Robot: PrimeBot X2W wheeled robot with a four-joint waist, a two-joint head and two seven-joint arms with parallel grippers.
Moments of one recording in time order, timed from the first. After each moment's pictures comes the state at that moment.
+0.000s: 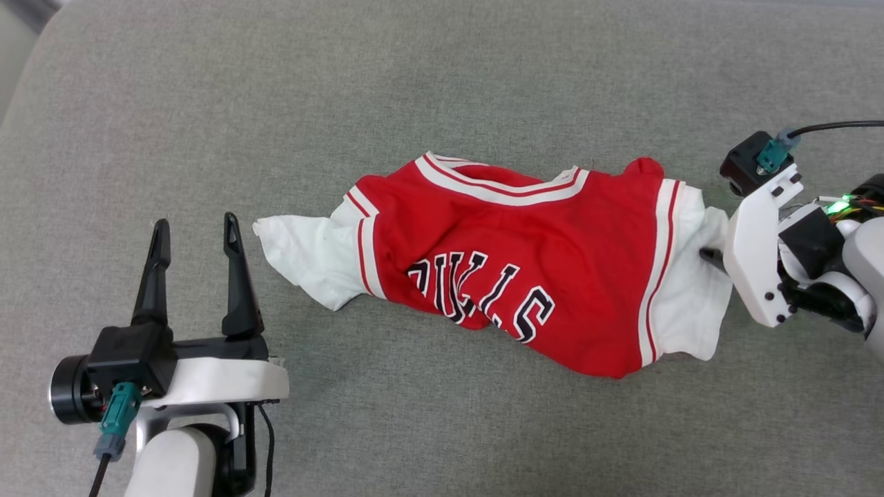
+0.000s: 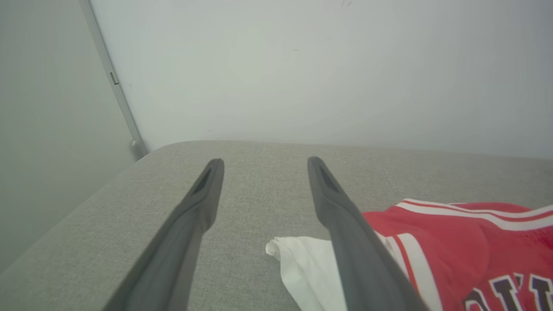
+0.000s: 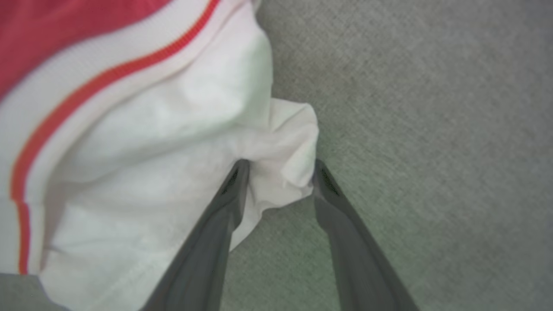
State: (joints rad) left arm -0.16 0.18 -0.10 -0.08 -0.23 0.19 -0.26; right arm -0.92 -0.68 0.99 0.46 0.82 0.13 0.65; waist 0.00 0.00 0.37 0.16
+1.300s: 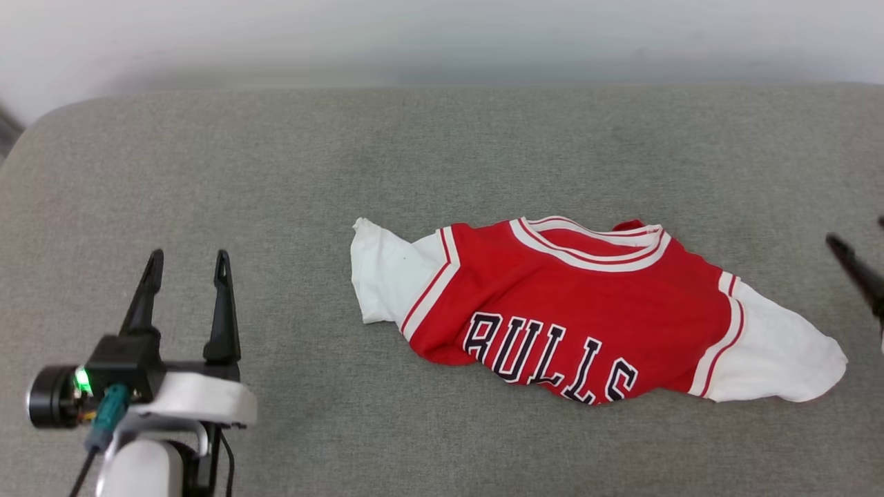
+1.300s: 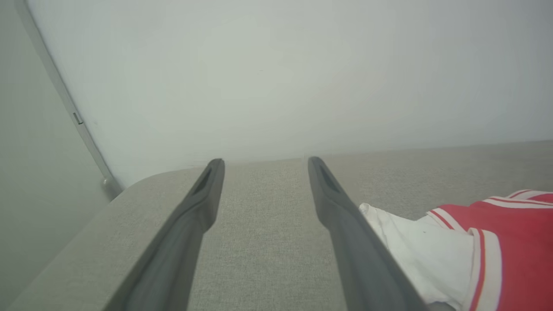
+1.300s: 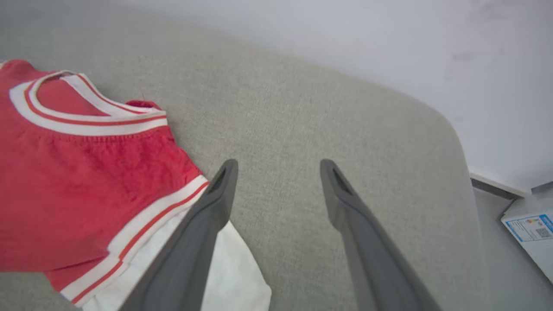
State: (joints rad) left arm -0.13 0.15 0.05 0.05 -0.08 -0.03 -0.26; right arm -0.55 -0.87 0.63 0.45 0.79 0.13 0.03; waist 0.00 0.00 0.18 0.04
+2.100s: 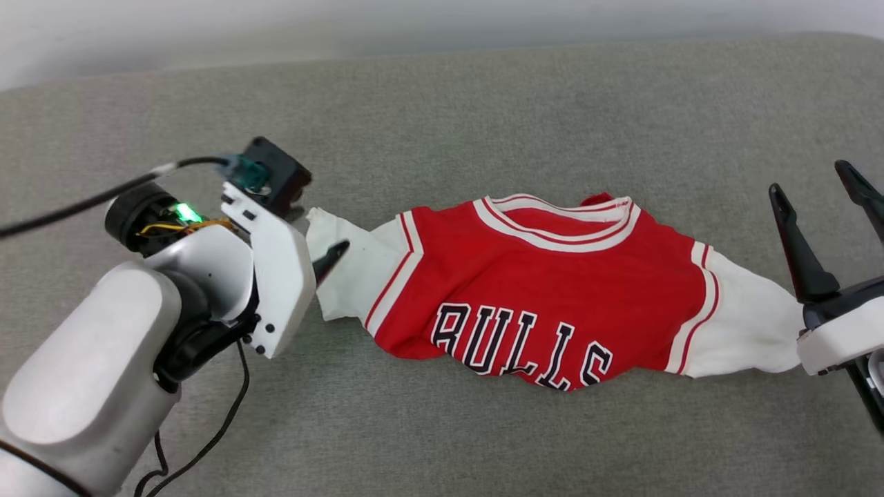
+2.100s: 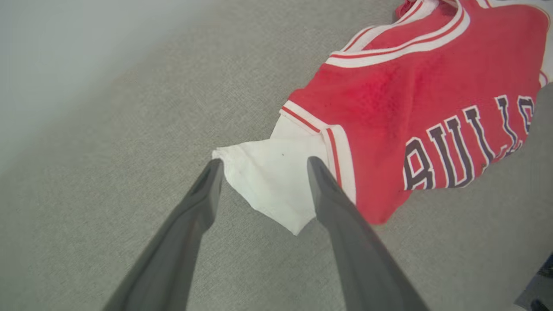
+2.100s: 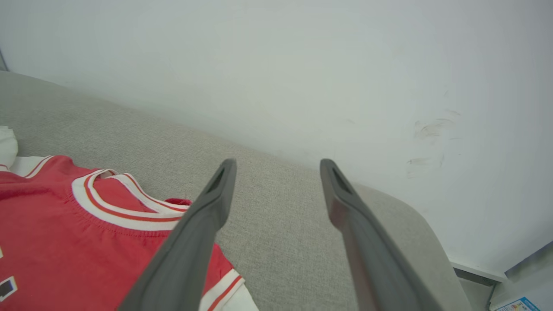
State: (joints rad) left arm -0.66 0.61 -0.58 -0.01 -0.64 -0.13 0.67; right arm -0.28 -0.47 0.09 0.03 0.22 0.13 -0.08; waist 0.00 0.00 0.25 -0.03
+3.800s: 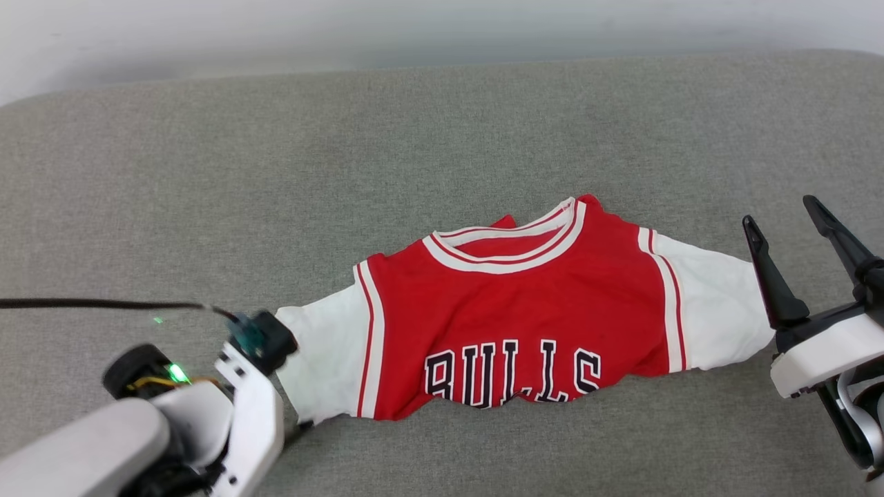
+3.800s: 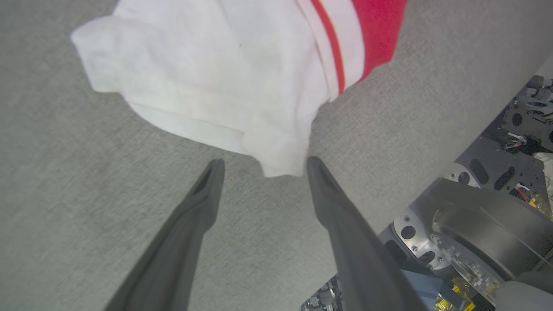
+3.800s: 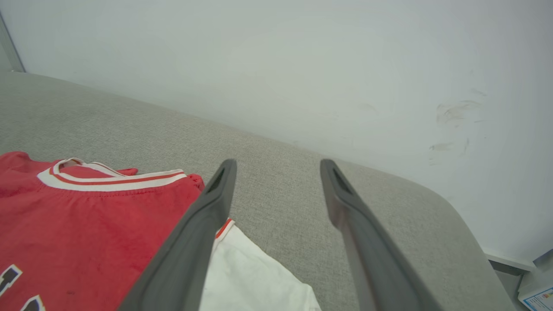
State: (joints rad) left arm -0.60 0.91 -1.11 -0.06 -0.95 -0.01 0.55; right arm -0.25 -0.42 0.11 0.10 0.21 0.13 -0.12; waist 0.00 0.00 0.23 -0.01
